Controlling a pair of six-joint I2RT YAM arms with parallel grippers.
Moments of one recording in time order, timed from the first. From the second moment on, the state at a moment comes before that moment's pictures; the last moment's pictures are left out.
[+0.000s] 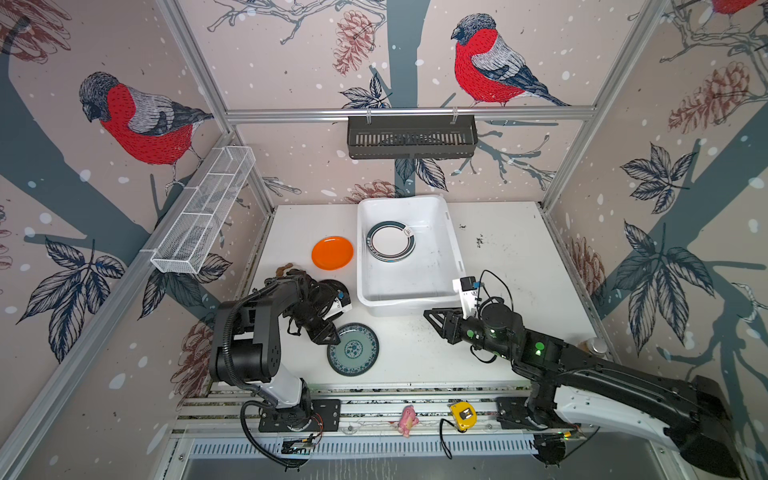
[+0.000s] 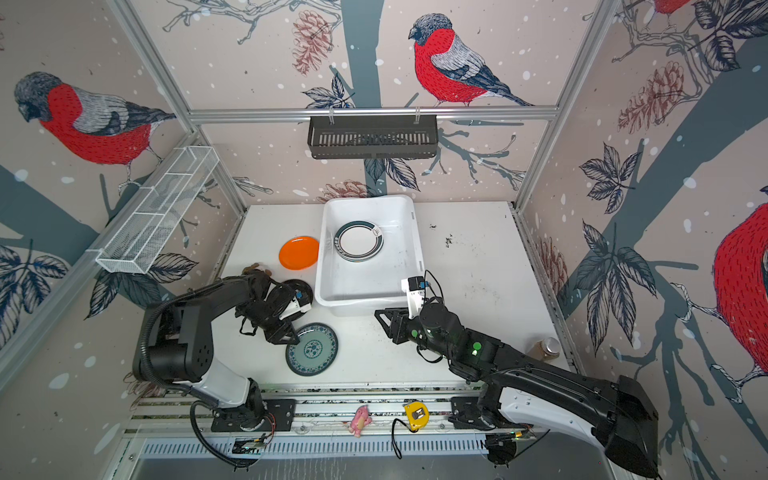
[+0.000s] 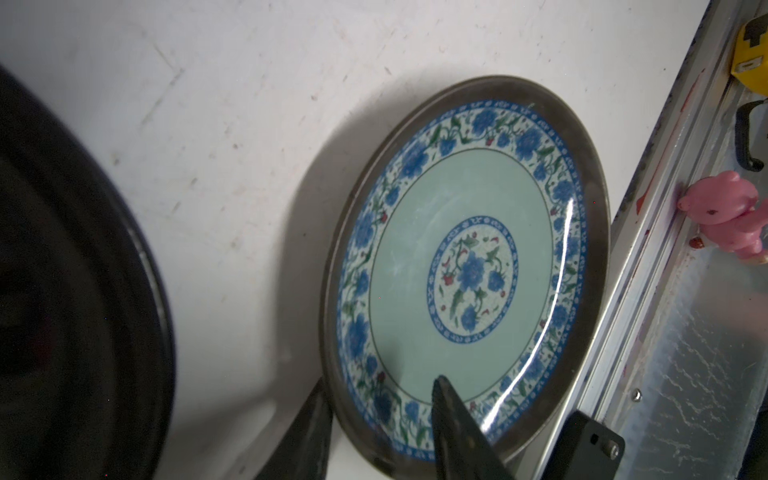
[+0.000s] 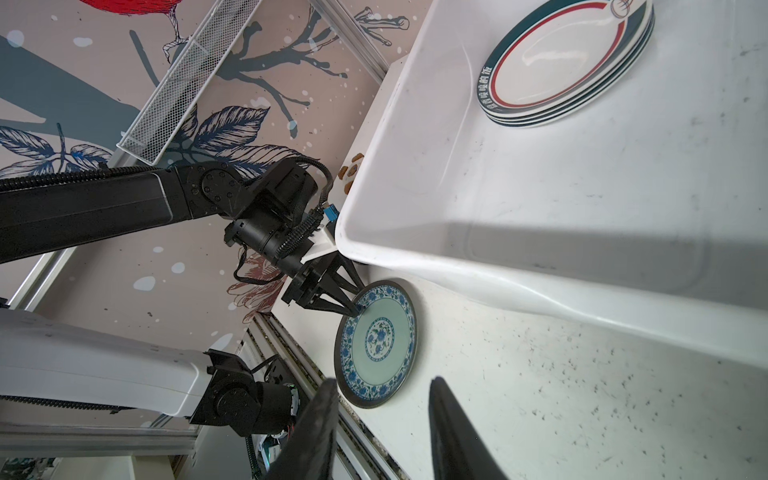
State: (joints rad) left arm 0.06 1.59 0.79 -0.98 0.51 1.03; right arm 1.05 0.87 0.53 0.01 0.03 0.81
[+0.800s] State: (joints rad) left arm 0.03 1.56 0.74 -0.91 0.51 0.97; right arm 1.05 0.85 0.49 0.06 0.03 0.82
